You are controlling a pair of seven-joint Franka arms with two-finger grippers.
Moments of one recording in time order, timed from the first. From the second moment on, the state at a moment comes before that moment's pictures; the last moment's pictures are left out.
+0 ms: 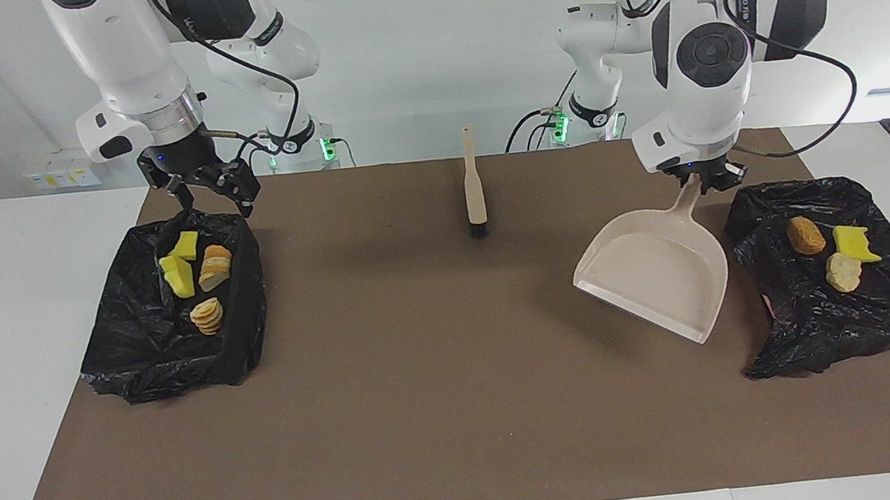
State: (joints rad) left arm -0.35 0.09 -0.06 -1.67 0.09 1.50 0.11; right arm -0.03 0.01 0.09 -1.56 -0.05 1.49 0.36
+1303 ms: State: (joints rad) left arm -0.62 0.40 -0.06 -1.70 -0.06 2.00 -0.48; right arm 0.00 -0.04 0.06 -1.52 -0.05 1.43 0.24
